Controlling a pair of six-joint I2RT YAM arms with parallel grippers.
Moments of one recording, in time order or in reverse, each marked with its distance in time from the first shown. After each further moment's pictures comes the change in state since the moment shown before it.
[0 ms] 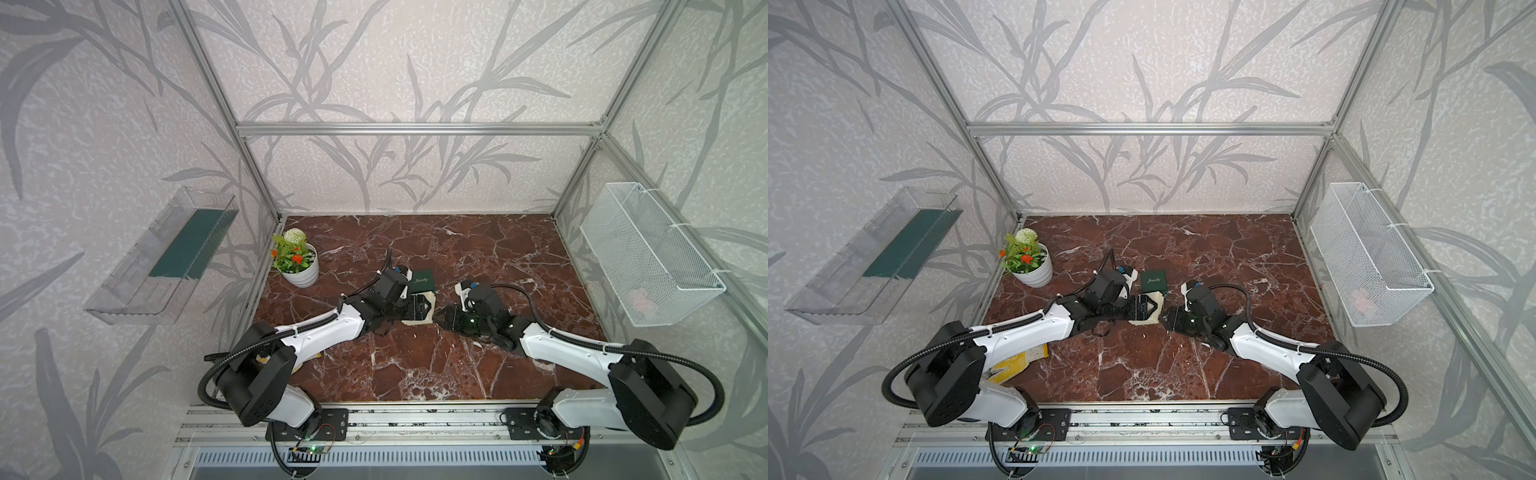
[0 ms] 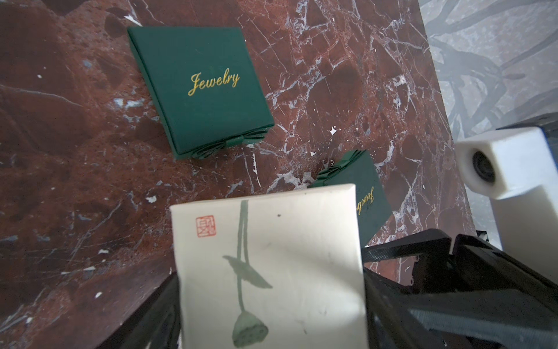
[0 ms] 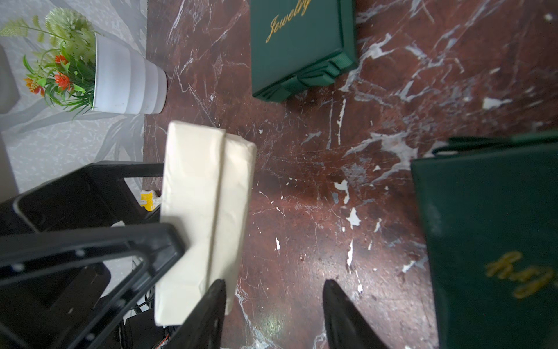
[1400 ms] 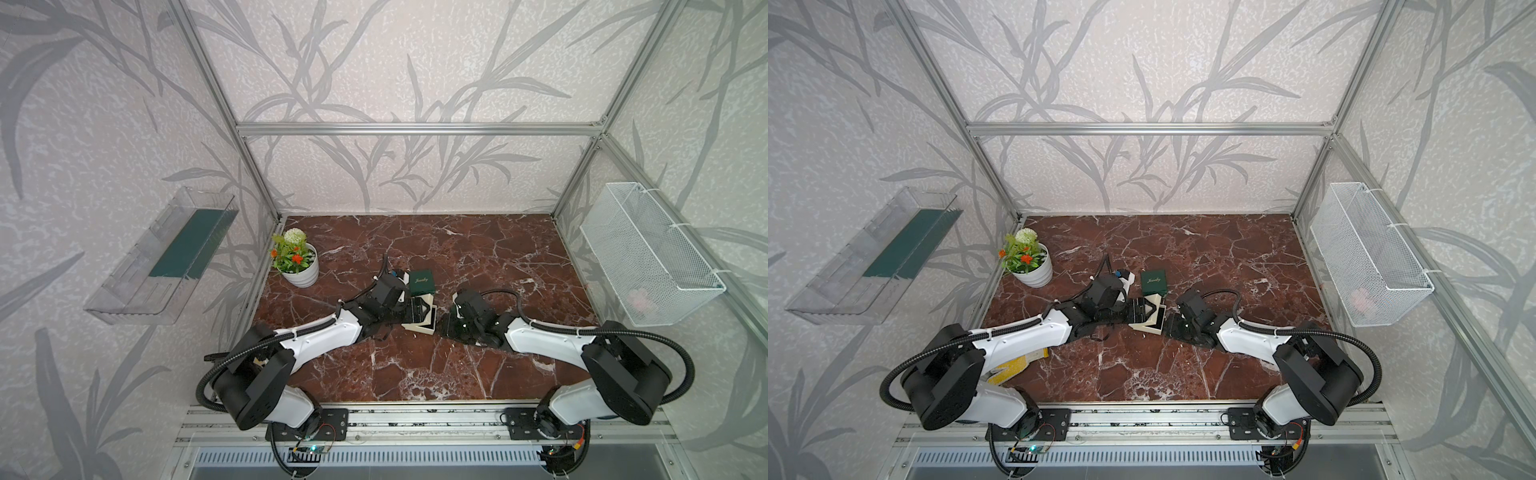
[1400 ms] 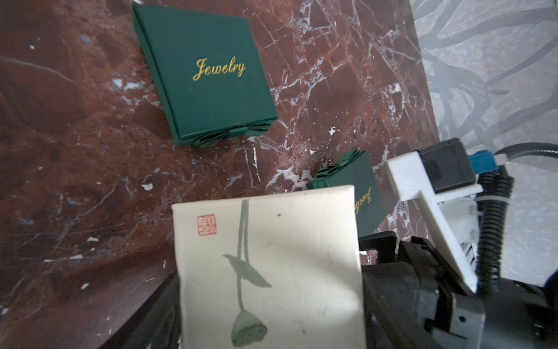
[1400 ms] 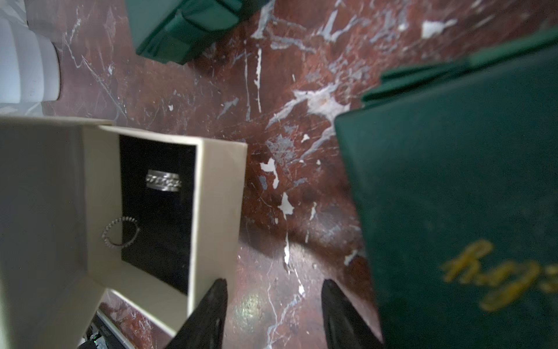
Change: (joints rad) left arm -0.004 -0.034 -0.072 0.084 0.003 -0.069; right arm 0.044 0.137 0.045 -0.123 0.114 0.014
